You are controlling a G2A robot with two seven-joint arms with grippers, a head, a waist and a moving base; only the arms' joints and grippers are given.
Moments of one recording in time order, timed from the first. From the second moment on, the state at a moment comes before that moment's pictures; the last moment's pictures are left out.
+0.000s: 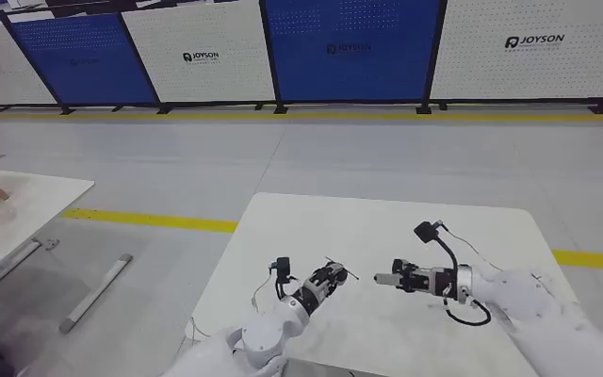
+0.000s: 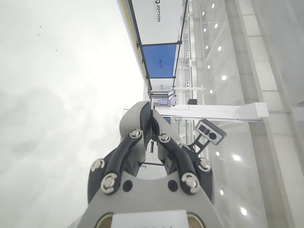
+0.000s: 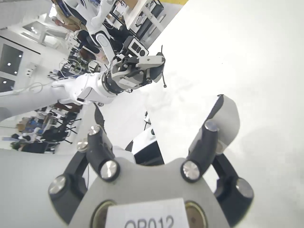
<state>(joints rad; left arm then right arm) 1.35 -0.95 -0.78 -1.82 -0.61 0.02 0.26 -0.92 -0.98 0.84 -1.43 0.15 -0.34 0.95</state>
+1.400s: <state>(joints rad) 1.41 -0.98 -0.84 -1.88 -0.62 0.04 0.25 -0.82 -1.15 0.78 -1.08 0.39 -0.34 1.17</state>
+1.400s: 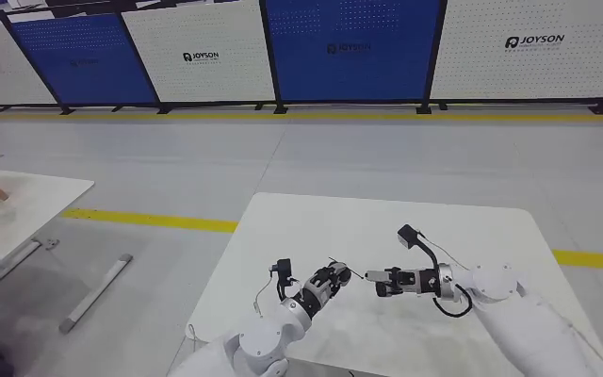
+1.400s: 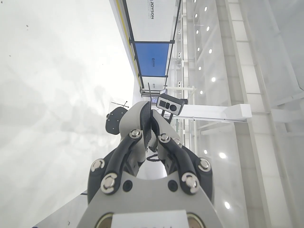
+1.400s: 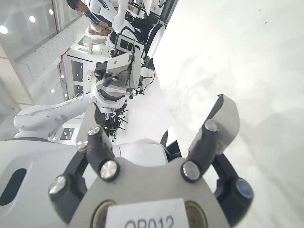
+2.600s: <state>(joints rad) 1.43 -1.03 -0.86 -1.86 -0.66 0.02 0.21 -0.89 -1.17 0.85 -1.13 0.42 -0.34 1.13</state>
